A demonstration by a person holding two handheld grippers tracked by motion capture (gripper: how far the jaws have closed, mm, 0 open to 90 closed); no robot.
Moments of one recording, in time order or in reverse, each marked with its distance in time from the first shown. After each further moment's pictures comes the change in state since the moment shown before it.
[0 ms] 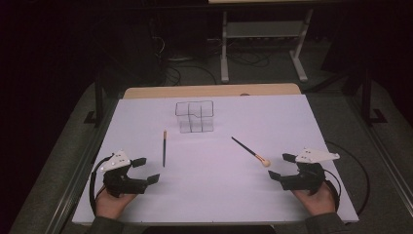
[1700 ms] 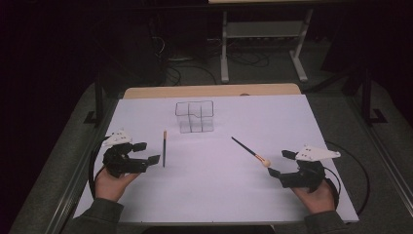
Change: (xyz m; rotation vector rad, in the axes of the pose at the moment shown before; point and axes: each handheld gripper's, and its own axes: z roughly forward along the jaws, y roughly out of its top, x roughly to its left) left arm 0.011 0.057 0.002 0.054 0.049 -0.057; right arm 0.001 0.008 -0.001 -0.031 -0.002 -0.022
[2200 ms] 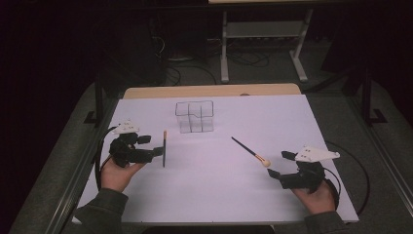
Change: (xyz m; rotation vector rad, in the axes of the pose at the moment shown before) left arm 0.003 0.025 0.016 0.058 0.027 0.011; right arm 0.001 -0.001 0.000 0.010 0.007 -0.009
